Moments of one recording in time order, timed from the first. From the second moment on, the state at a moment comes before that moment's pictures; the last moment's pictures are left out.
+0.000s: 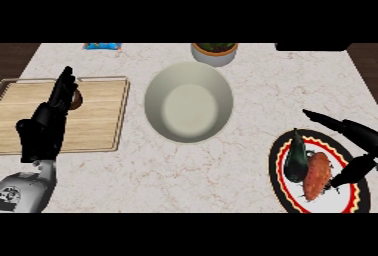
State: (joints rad) left arm -0.21 0.38 -0.10 -1.61 -0.01 0.26 0.17; right arm -0.38 -0.68 0.22 -0.83 0.21 0.52 -0.60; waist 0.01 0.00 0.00
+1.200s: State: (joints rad) left arm -0.20 0.31 -0.03 -1.61 -0.07 0.19 0.17; right arm -0.50 -0.51 0.24 -0.60 0.45 0.37 -0.74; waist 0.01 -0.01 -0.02
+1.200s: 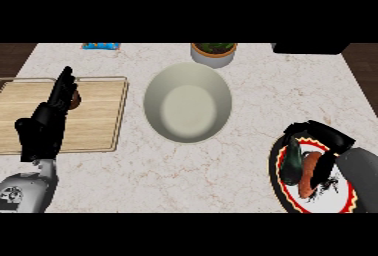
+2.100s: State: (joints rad) left arm -0.22 0.29 -0.05 -1.59 -0.09 0.16 0.18; right arm -0.56 -0.09 0.47 -0.82 0.62 0.15 -0.37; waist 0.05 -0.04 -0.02
